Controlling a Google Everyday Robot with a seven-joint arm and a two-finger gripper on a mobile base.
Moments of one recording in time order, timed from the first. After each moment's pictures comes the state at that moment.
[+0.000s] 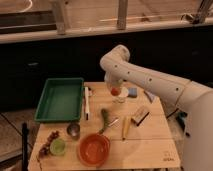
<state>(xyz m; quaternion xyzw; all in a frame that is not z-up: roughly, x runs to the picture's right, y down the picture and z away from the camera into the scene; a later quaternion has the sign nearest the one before) 0.061 0.000 0.793 -0.19 -0.13 -0.58 0.78</state>
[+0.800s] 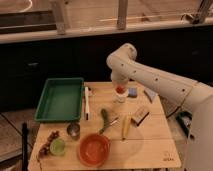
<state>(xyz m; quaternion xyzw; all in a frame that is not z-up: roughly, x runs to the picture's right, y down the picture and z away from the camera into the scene) 0.093 -0.010 0.799 -0.19 -0.11 -0.55 0.80</state>
